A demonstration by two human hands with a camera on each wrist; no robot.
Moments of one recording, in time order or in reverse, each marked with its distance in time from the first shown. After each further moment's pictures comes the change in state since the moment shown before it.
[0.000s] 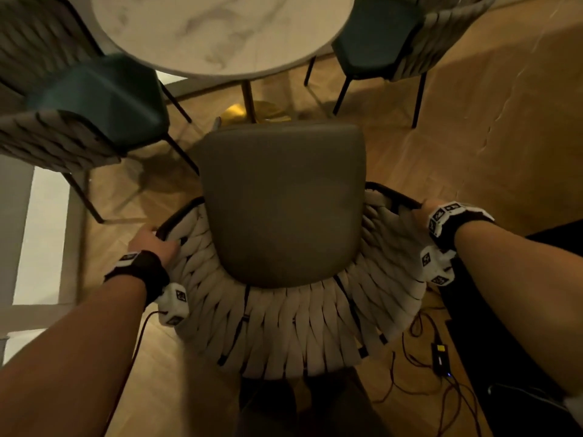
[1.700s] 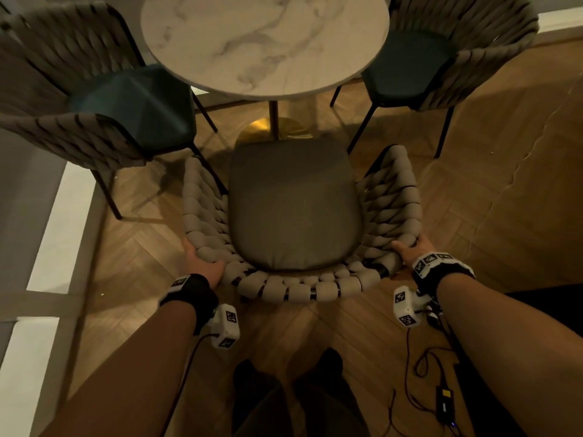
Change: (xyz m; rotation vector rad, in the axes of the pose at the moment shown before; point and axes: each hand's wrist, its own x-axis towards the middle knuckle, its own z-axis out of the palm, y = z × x) left_hand -0.028 0.015 0.067 -0.480 -0.081 -0.063; right_hand 0.038 -0.033 0.057 0.886 -0.092 0.062
